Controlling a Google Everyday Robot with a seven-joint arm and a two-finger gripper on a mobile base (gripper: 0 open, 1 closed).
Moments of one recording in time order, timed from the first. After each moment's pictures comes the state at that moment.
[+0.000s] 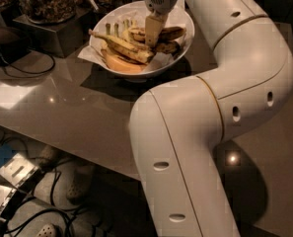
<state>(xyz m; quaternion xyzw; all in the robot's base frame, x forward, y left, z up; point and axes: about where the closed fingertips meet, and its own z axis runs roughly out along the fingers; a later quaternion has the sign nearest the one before) 0.737 -0.051 0.925 -0.56 0.82 -0.02 0.12</state>
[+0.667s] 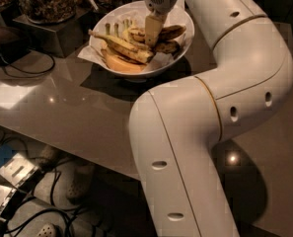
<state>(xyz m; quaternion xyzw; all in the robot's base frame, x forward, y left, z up) 0.741 -0.049 0.925 -0.56 0.82 -0.02 0.13</state>
